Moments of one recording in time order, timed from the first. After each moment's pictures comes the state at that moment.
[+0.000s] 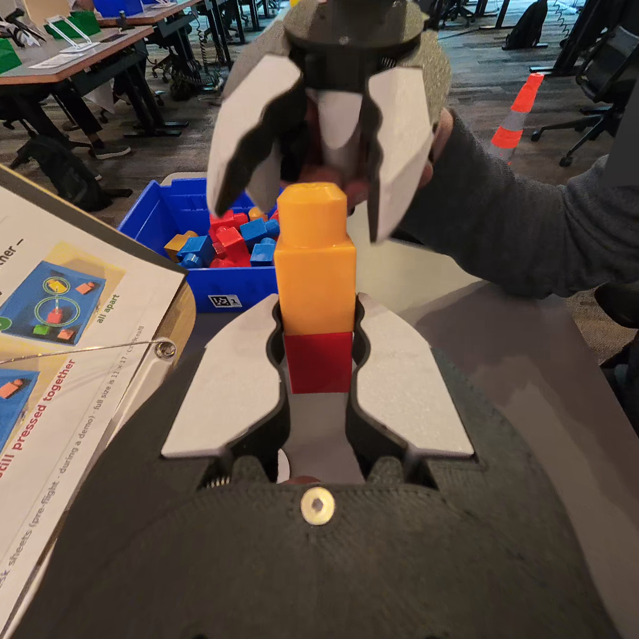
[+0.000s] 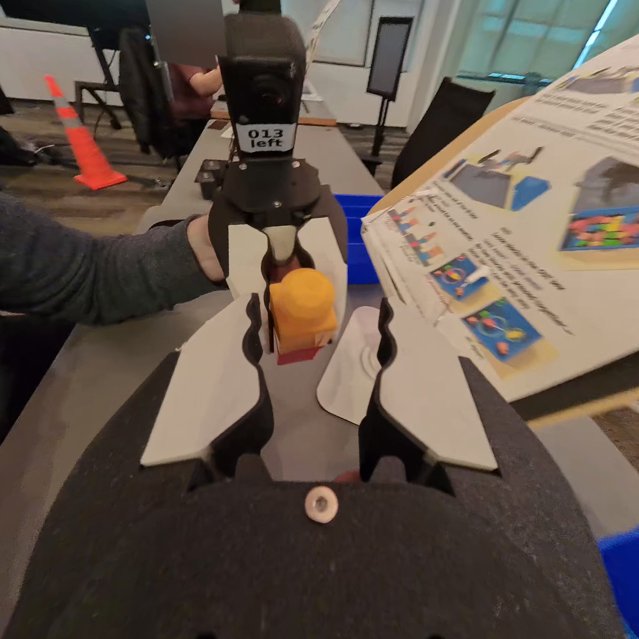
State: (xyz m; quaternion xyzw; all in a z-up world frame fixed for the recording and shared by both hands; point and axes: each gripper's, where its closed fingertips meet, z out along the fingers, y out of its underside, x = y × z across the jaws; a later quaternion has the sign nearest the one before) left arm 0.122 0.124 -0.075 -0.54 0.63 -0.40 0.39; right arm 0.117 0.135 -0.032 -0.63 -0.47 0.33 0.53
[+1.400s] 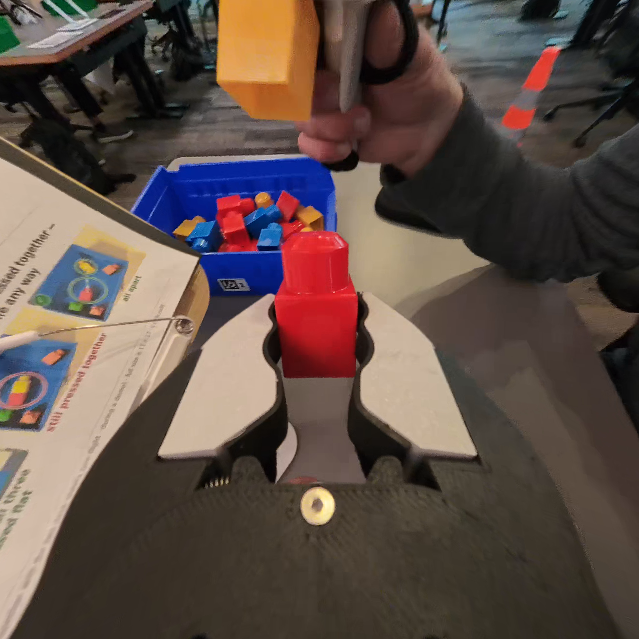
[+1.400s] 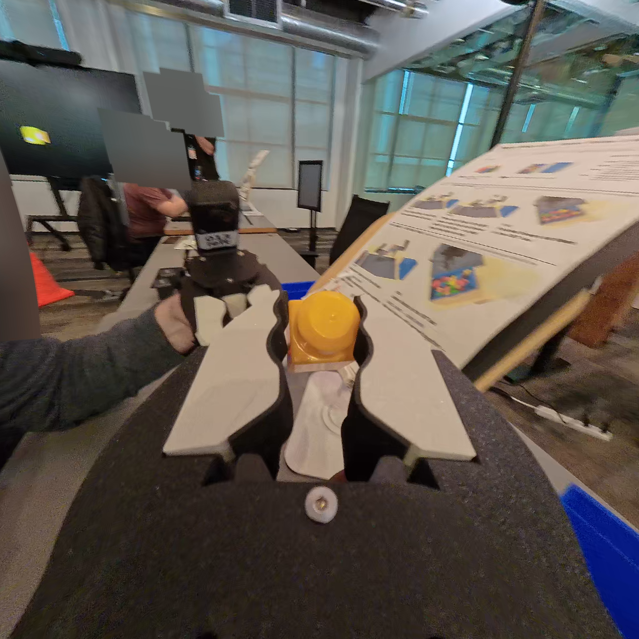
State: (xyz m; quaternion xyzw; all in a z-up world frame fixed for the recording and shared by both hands) left arm 0.105 0.130 -0.070 -0.55 0.64 -0.38 0.38; right arm 0.165 0.147 0.031 -0.58 -0.35 0.34 0.65
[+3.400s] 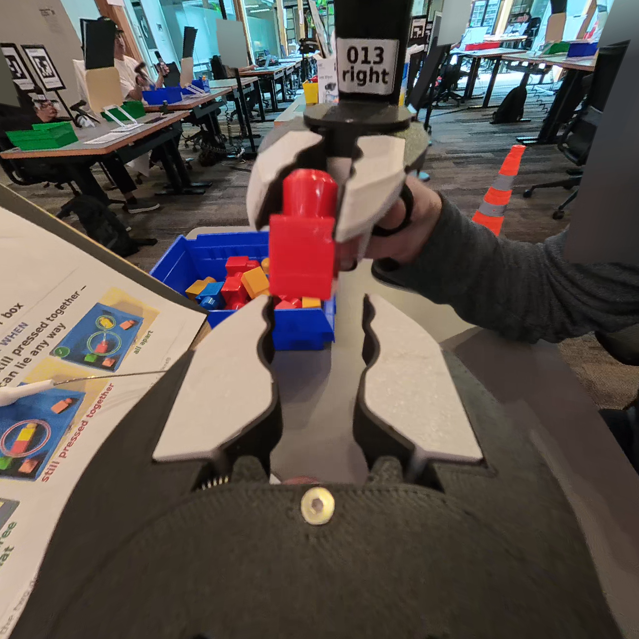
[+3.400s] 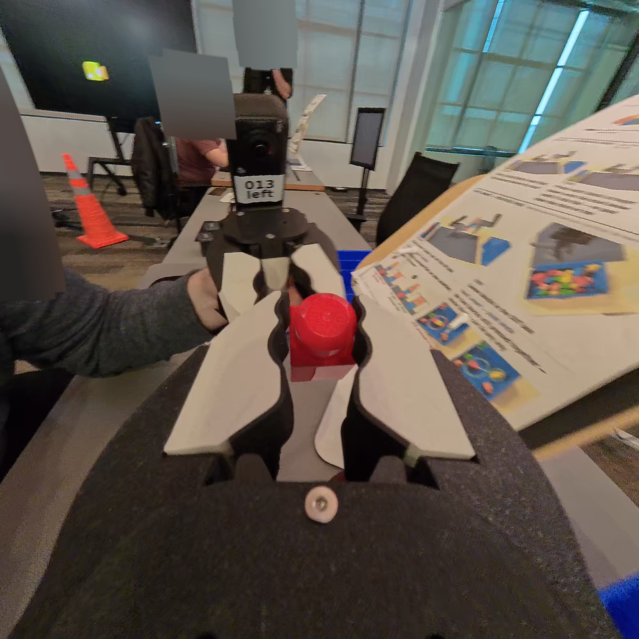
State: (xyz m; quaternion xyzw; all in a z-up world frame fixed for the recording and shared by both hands) left arm 0.117 0.122 -0.037 -0.51 0.59 -0.44 0.44; right arm 0.111 0.132 0.002 -0.59 -0.43 0.36 0.59
